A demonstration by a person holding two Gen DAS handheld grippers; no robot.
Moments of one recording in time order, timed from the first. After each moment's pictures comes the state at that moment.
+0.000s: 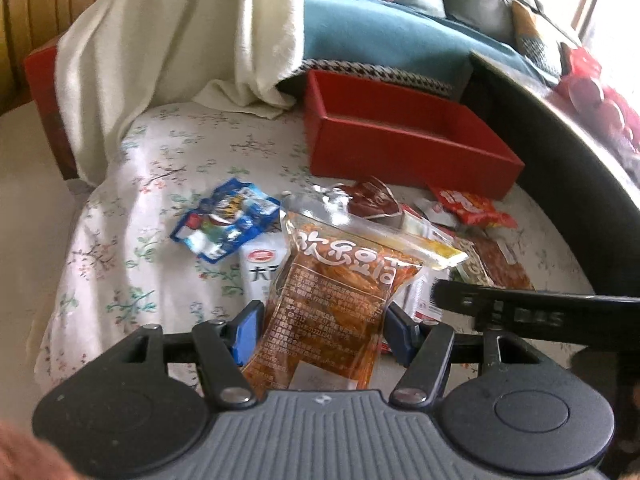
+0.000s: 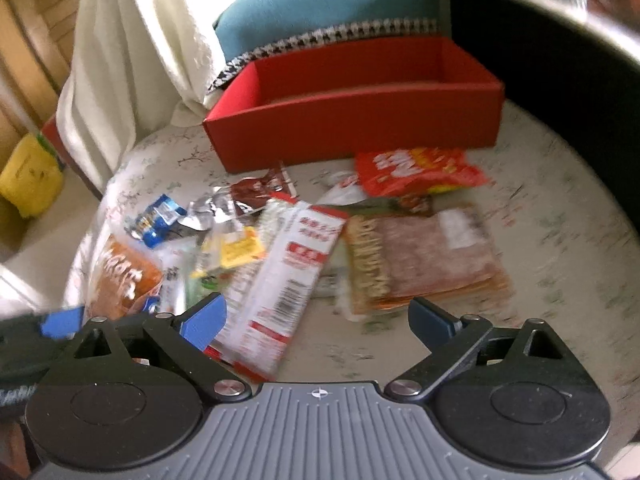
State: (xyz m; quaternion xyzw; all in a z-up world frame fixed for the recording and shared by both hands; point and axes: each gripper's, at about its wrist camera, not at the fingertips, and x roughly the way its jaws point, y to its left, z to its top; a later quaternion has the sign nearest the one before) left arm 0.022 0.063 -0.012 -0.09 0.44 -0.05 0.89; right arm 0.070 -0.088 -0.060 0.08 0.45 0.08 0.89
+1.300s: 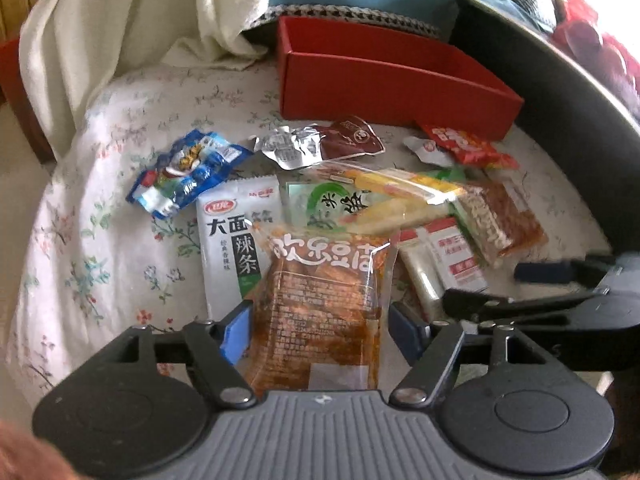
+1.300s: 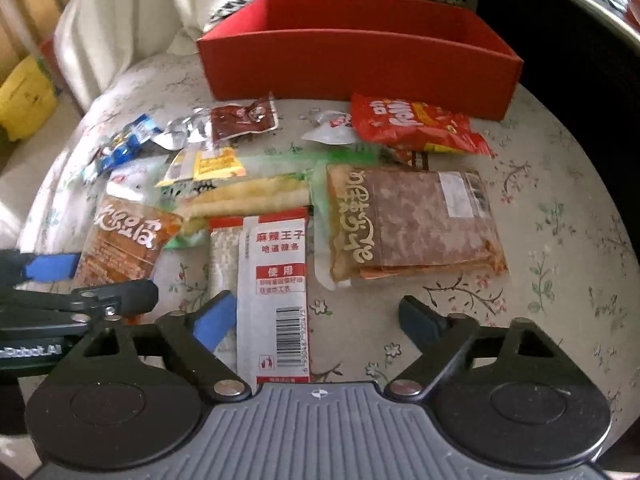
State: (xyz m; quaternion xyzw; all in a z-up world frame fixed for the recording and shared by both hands) left arm 0.029 0.026 -0.047 -0.03 0.49 -0.07 0.87; right arm 0.064 -0.102 -0.078 -0.05 0.49 0.10 0.87
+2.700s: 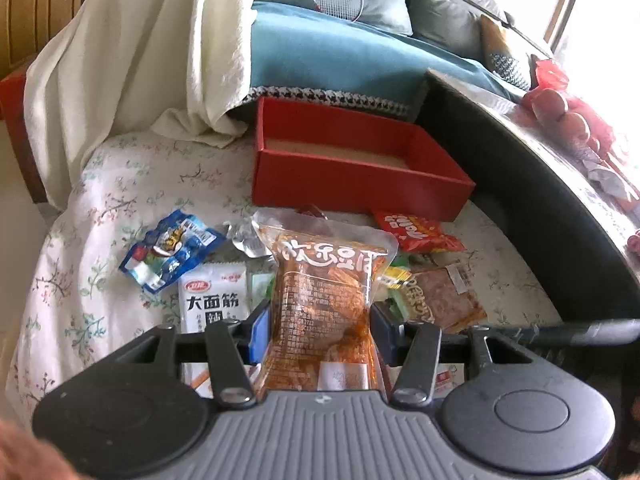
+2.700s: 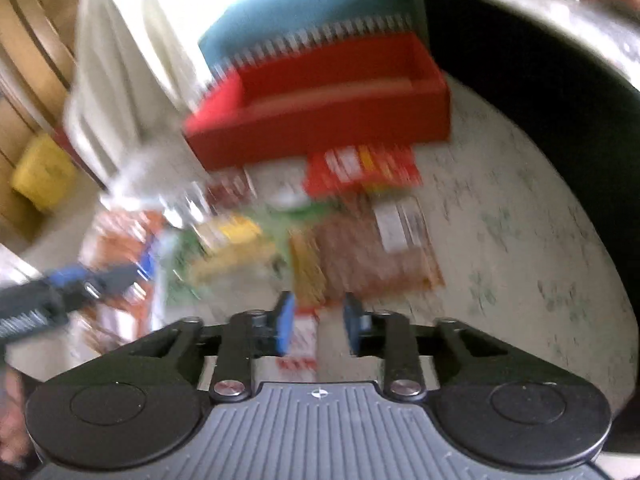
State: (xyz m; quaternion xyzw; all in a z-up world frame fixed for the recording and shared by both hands) left arm 0.025 0.024 0.009 -0.10 0.41 -0.09 0.90; right arm 0.052 -0.160 -0.037 0.09 0.48 0.10 0.86
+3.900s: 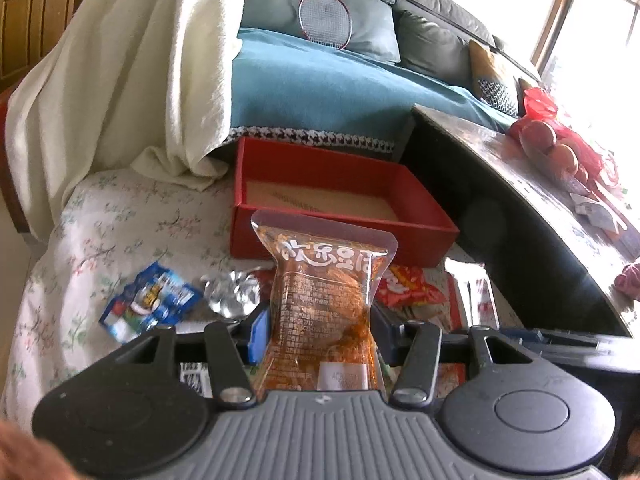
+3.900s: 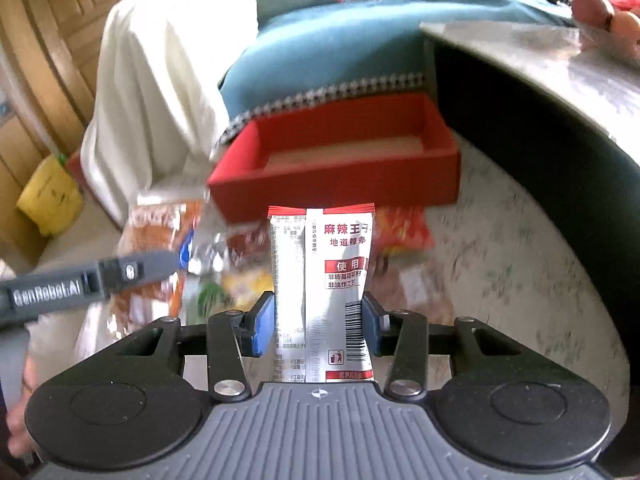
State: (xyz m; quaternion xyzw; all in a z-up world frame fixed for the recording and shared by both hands) left arm 0.058 0.015 0.029 -0.11 0.38 -0.11 0.91; right arm 0.064 -0.167 0.000 0.09 0.39 0.11 0.91
